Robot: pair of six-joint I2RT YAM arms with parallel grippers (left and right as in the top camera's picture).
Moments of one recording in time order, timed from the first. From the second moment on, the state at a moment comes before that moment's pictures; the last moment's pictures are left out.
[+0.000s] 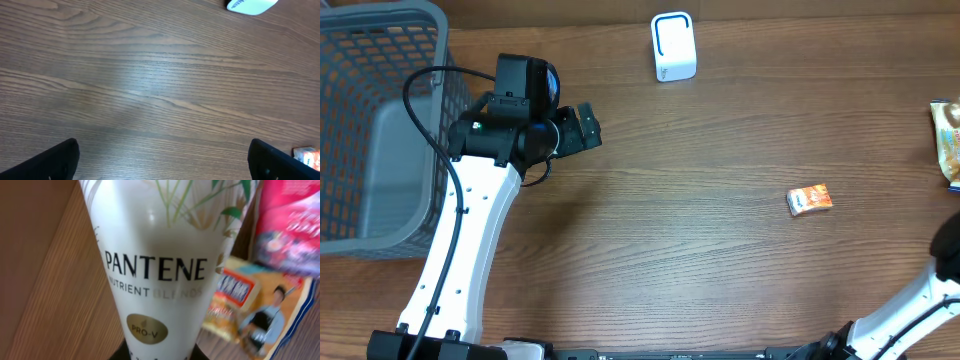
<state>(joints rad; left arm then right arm) -0.15 1.51 1.48 -1.02 0.08 -0.44 -0.62 2.12 2.05 -0.91 0.04 0.59</state>
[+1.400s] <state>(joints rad) -0.15 1.51 1.48 -1.02 0.08 -0.44 -0.69 2.01 2.06 -0.94 -0.39 0.59</state>
